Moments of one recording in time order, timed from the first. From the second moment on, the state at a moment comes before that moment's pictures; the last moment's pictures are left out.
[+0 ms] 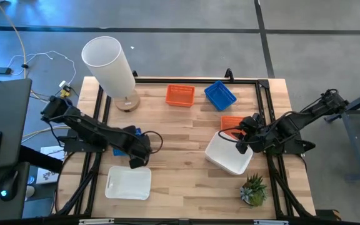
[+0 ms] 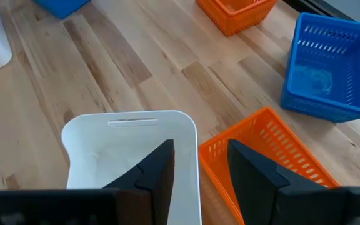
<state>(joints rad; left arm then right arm) -0.24 1.47 0.92 -0.99 -0.21 -0.64 0.48 0.92 0.84 -0.95 0.64 0.91</state>
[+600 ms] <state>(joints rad) -0.24 1.60 0.92 -0.99 -0.22 -0.62 0.48 0.92 0.84 -0.94 0.64 0.91</state>
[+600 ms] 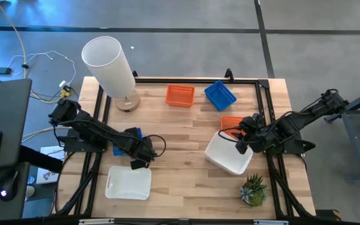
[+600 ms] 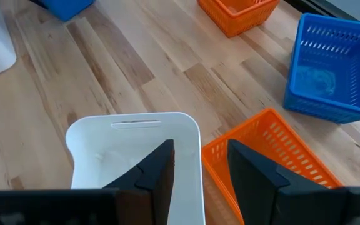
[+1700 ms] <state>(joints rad) -0.26 1.60 1.07 -0.98 -0.40 -0.41 0.45 0.92 0.84 -0.89 0.75 0.94</state>
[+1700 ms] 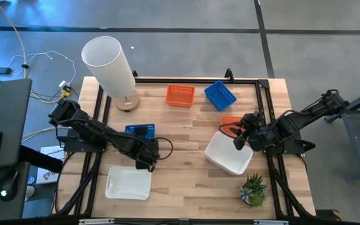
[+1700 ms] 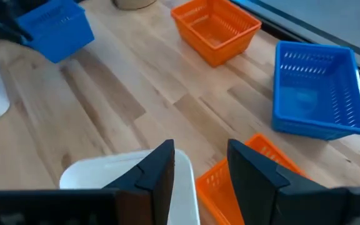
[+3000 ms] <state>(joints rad) 0.18 1.59 1.18 -0.22 -0.28 0.74 -0.18 0.92 0.84 -0.75 0.68 0.65</state>
